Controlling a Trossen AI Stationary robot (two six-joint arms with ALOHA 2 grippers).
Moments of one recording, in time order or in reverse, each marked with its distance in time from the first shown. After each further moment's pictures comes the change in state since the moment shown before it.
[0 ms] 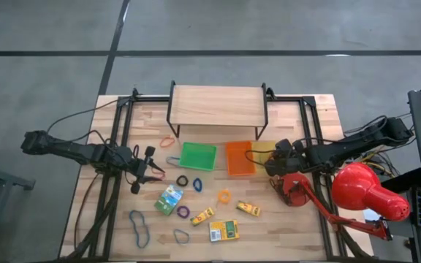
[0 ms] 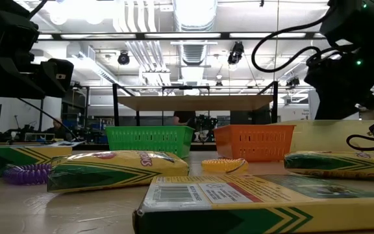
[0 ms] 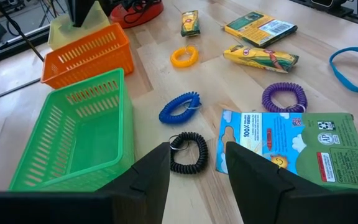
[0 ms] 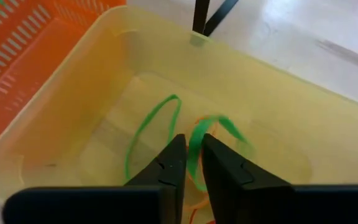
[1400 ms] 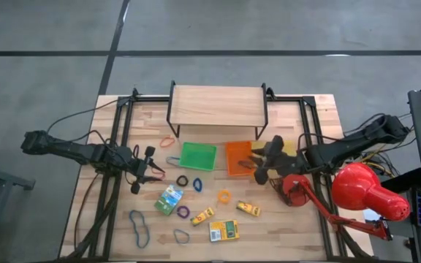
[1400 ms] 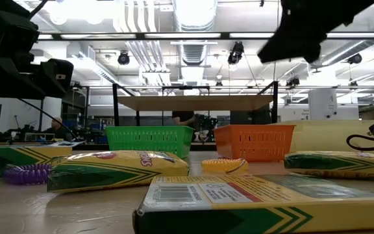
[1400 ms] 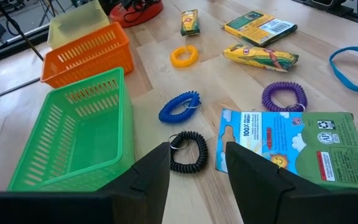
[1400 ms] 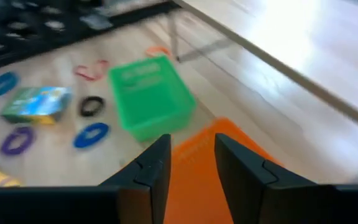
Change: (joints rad) left arm 0.001 -0.001 0.000 -0.003 0.000 0.000; right arm 0.106 0.052 0.217 0.440 0.083 -0.586
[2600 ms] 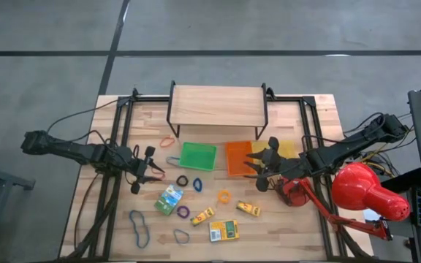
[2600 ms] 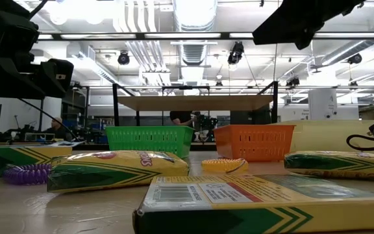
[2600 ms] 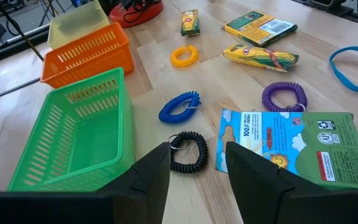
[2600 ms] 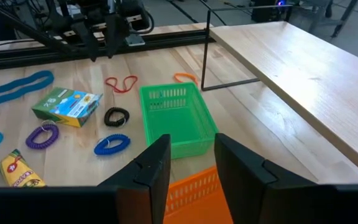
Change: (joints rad) left arm -0.001 0.001 0.000 0.000 0.000 0.000; right arm 0.047 0.002 -0.009 0.156 -0.003 -0.235
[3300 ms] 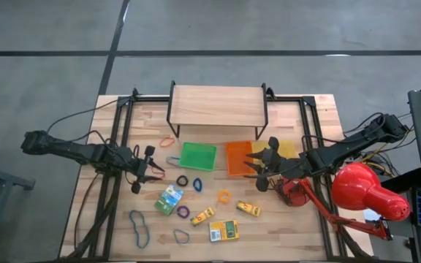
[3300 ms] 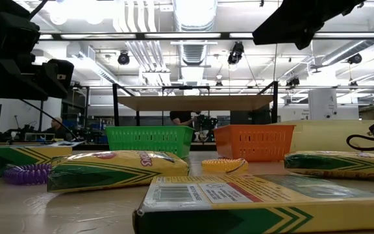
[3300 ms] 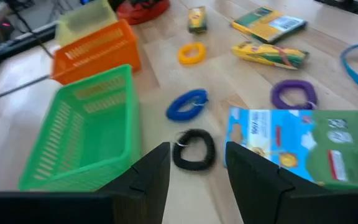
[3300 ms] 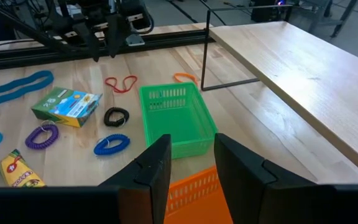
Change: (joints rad) left arm 0.000 -0.001 0.000 0.004 -0.038 0.002; right arm -0.001 0.000 0.000 0.000 0.000 0.000
